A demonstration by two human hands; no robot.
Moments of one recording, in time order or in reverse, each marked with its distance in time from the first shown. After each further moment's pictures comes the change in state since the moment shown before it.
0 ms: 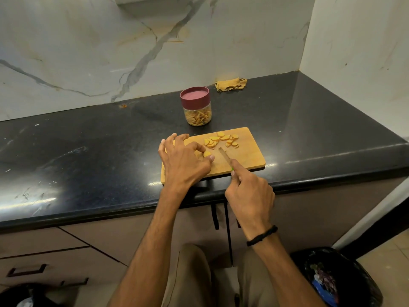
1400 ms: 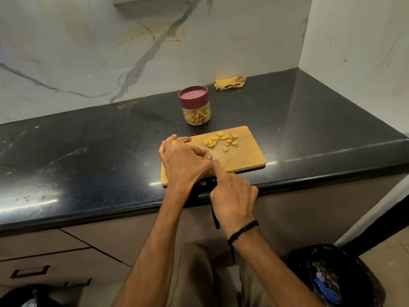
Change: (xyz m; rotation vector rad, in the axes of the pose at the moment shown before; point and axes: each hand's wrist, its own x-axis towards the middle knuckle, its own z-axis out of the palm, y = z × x) left_hand 0.000 0.005 0.000 -0.106 0.033 -0.075; right_hand -0.008 -0.035 0.004 -0.230 -0.169 -0.027
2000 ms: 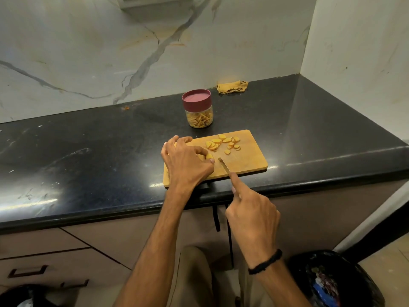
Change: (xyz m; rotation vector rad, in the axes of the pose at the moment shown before) left_hand -0.001 0.002 -0.004 0.044 -0.024 0.012; right_hand -0.033 0.026 -0.011 0.181 0.056 0.087
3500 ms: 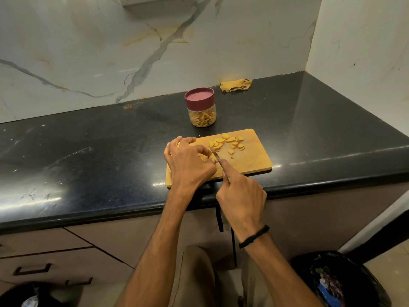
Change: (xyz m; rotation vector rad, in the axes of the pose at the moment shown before) left_hand 0.000 -0.002 0.001 -0.030 0.010 0.007; right_hand 0.038 -0.014 0.024 -0.001 0.051 -0.143
